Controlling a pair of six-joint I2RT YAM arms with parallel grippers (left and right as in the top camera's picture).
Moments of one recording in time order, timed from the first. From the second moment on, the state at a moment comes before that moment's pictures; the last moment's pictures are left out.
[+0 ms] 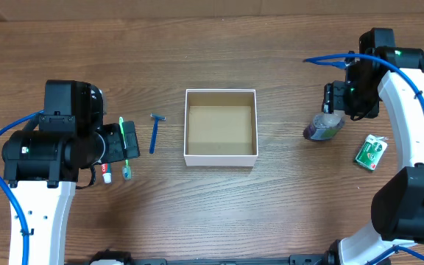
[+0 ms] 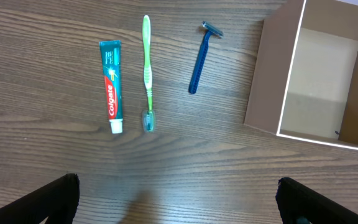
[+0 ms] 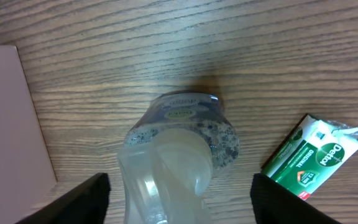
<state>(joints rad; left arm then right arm) -0.04 1.23 1.43 -1.38 0.02 -0.23 -0.09 1.81 1.63 -1.27 -0.07 0.01</state>
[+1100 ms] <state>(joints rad) -0.04 1.23 1.43 -1.38 0.02 -0.23 -0.09 1.81 1.62 -1.27 -0.09 0.01</state>
